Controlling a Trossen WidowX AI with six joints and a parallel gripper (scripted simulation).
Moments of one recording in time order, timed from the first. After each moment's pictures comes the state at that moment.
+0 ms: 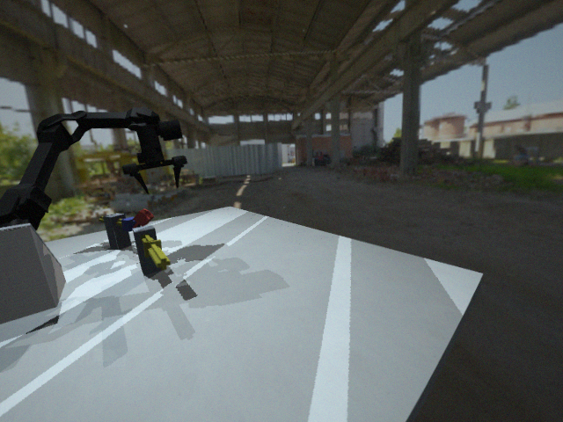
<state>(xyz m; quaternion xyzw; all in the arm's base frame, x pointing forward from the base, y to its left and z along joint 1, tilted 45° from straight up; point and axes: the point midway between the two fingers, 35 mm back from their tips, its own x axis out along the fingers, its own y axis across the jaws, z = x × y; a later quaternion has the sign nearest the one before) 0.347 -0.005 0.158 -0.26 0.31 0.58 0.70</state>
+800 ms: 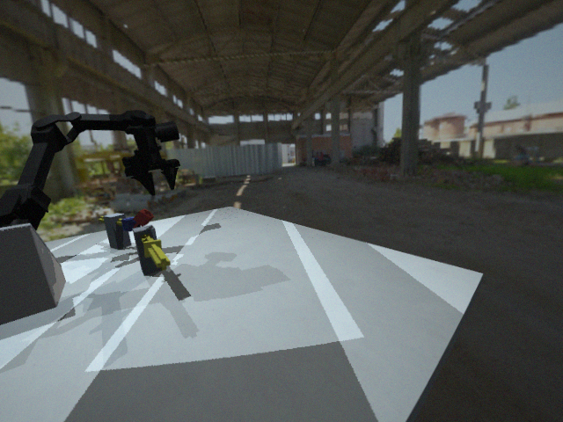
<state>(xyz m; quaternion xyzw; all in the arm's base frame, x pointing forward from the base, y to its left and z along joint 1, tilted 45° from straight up) 0.346 0.001 0.155 -0.54 0.07 0.64 0.55</state>
